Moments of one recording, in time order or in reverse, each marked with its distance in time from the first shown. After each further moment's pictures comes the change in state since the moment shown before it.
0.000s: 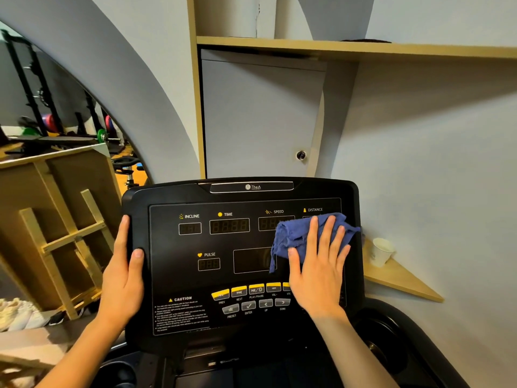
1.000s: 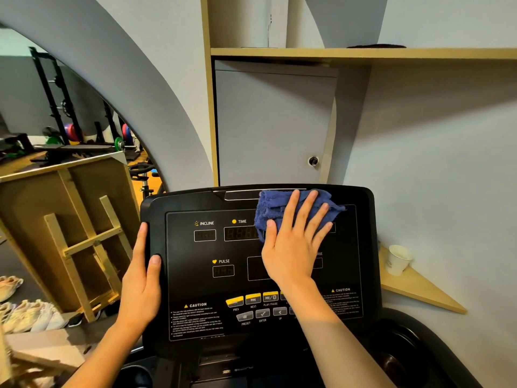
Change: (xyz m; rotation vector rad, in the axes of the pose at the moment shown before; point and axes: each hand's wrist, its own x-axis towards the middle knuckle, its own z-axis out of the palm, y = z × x) left_hand 0.001 -0.008 0.002 -0.019 -0.005 -0.011; right_hand 0.041 -0.097 -0.015 0.083 0.071 0.011
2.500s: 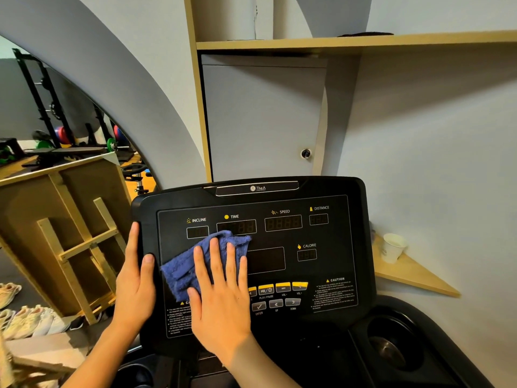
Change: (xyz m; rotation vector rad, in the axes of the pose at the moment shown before) left_hand 0.000 0.005 0.002 -0.034 0.014 -0.025; right_hand -0.120 -0.065 0.028 0.042 -0.198 -0.415
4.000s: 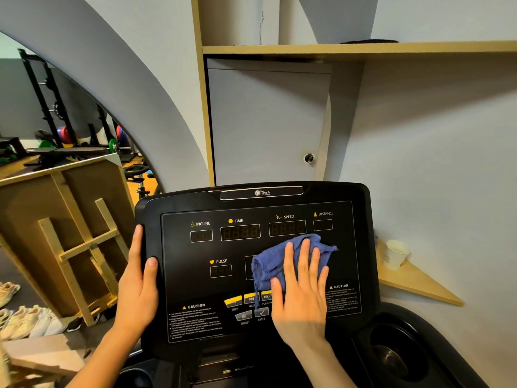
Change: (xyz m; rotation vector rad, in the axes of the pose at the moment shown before) left_hand -0.001 0.000 -0.002 0.012 -0.015 -0.006; right_hand -0.024 0.120 -0.011 -0.032 0.092 0.318
